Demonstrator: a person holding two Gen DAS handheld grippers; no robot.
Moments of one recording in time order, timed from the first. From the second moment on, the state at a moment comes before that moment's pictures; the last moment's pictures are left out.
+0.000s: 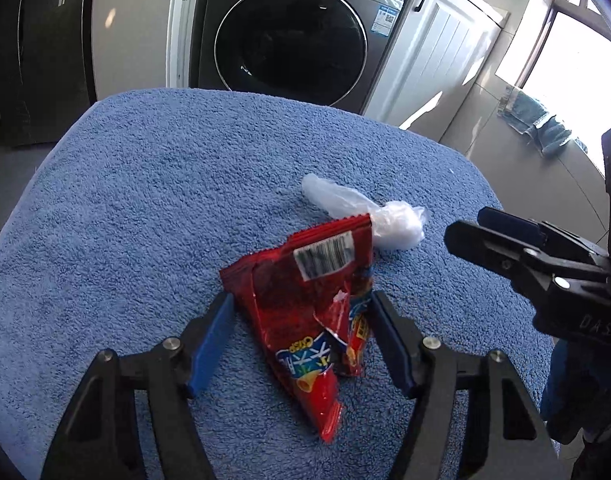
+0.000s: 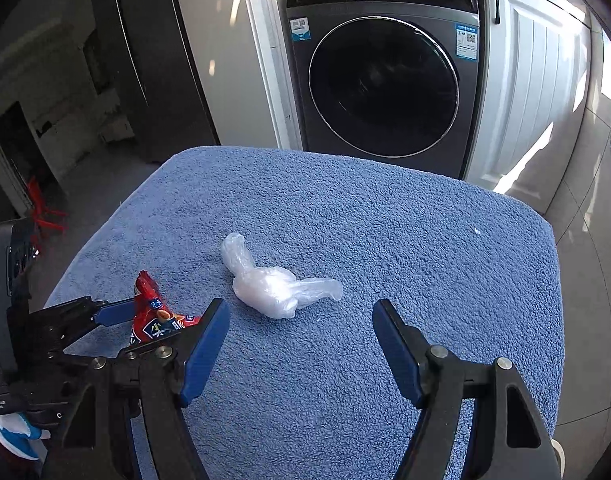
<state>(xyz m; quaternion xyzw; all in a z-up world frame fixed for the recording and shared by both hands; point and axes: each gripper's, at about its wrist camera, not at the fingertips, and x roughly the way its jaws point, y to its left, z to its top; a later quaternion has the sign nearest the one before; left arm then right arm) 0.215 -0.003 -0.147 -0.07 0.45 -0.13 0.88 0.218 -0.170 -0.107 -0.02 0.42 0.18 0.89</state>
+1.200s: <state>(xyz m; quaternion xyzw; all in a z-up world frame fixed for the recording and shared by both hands) 0.135 0.042 -0.087 -0.06 0.39 -0.13 0.91 0.176 -0.133 -0.098 -0.04 0.42 0.22 0.88</state>
